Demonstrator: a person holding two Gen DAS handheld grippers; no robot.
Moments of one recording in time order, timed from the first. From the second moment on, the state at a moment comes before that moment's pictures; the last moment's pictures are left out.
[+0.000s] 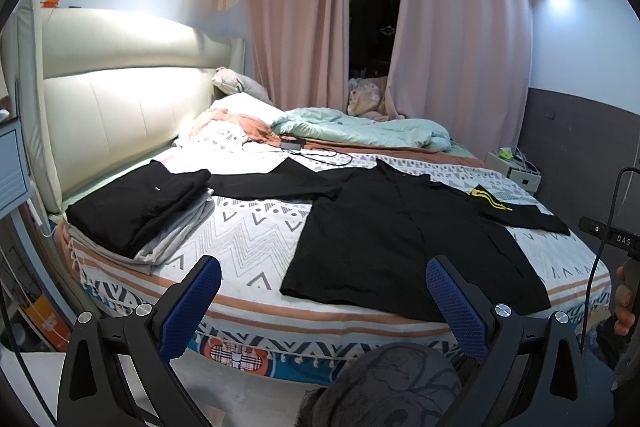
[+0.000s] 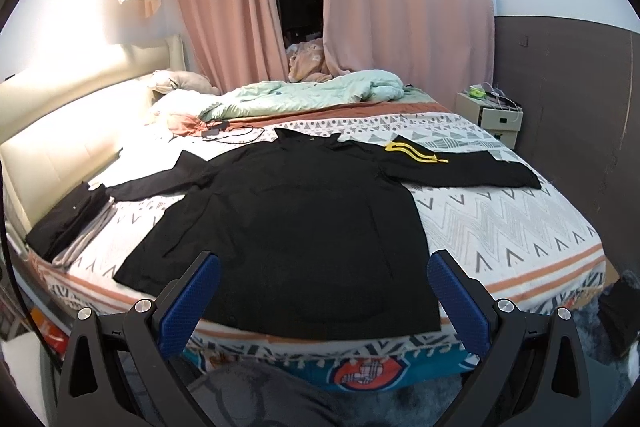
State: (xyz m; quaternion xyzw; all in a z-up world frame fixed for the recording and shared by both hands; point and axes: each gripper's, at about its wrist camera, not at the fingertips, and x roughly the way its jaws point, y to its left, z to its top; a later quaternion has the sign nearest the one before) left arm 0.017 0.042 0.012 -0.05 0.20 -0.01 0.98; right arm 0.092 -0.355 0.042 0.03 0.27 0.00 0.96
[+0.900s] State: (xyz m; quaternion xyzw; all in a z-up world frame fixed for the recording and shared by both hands) left arm 0.193 0.094 0.007 -0.08 0.25 0.07 0.96; right arm 0.297 -0.282 0.036 0.08 0.27 0.04 0.96
